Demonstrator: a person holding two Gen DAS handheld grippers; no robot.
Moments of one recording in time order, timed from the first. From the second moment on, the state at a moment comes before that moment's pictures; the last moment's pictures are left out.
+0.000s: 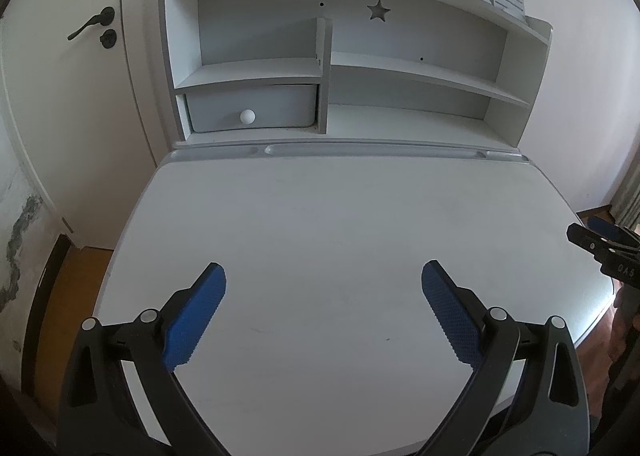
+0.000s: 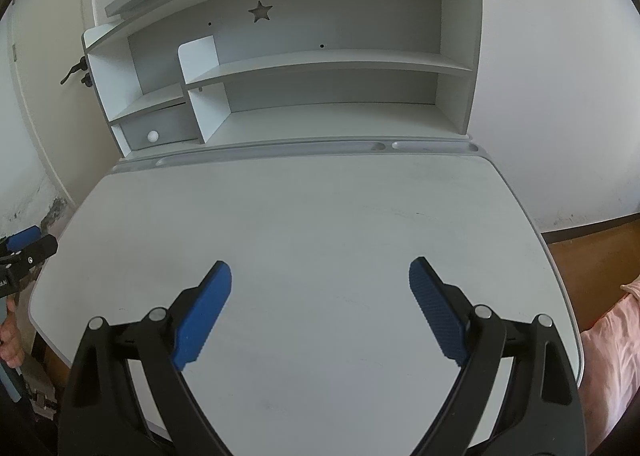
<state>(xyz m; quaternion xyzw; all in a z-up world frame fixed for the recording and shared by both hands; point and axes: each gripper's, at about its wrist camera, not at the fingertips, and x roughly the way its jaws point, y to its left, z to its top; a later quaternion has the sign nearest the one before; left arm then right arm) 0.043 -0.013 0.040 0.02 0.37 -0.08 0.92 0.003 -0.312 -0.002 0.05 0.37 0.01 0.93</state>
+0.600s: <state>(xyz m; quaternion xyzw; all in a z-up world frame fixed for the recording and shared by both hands) 0.044 -0.011 0.038 0.02 0.37 -0.08 0.92 0.001 -0.311 -0.002 0.05 0.37 0.01 0.93</state>
